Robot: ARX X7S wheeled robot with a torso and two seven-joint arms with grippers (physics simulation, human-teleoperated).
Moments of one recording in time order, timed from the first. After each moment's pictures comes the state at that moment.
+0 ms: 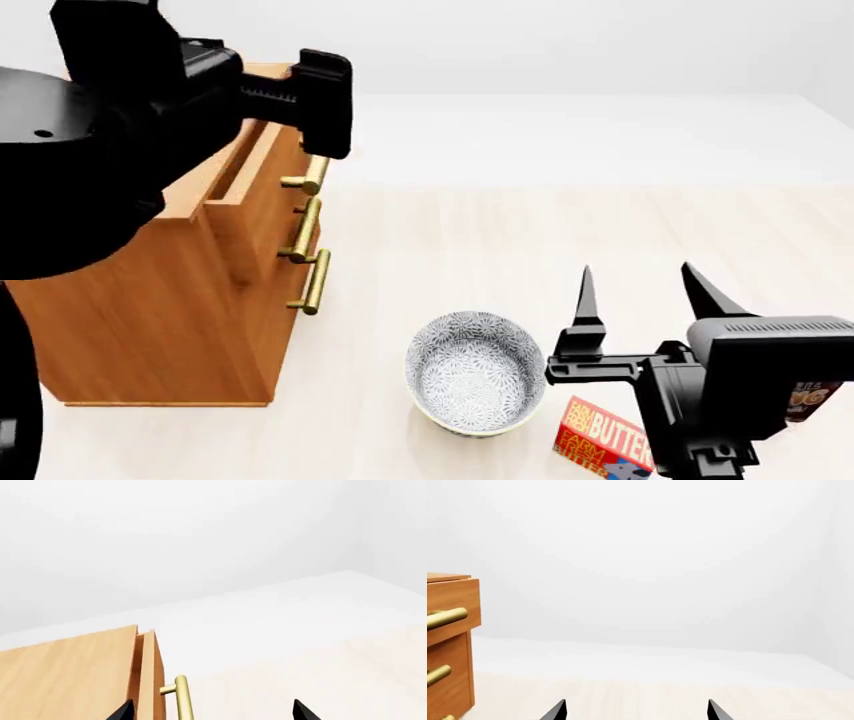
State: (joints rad) left arm -1.40 -0.44 0.24 0.18 -1.73 -1.40 -1.10; right arm 0.09 0.34 -0.04 -0.82 0.35 0.68 0.31
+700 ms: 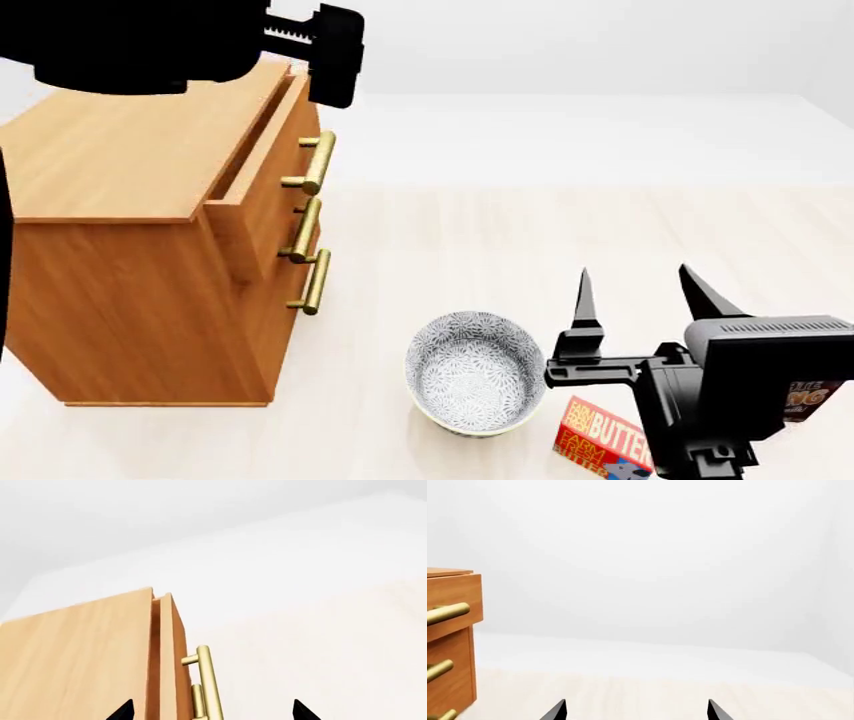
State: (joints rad) left arm -1.76 -0.34 0.52 -0.41 -1.61 -1.48 -0.97; right arm 0.09 0.36 -0.05 -0.83 0.36 0.69 0.32
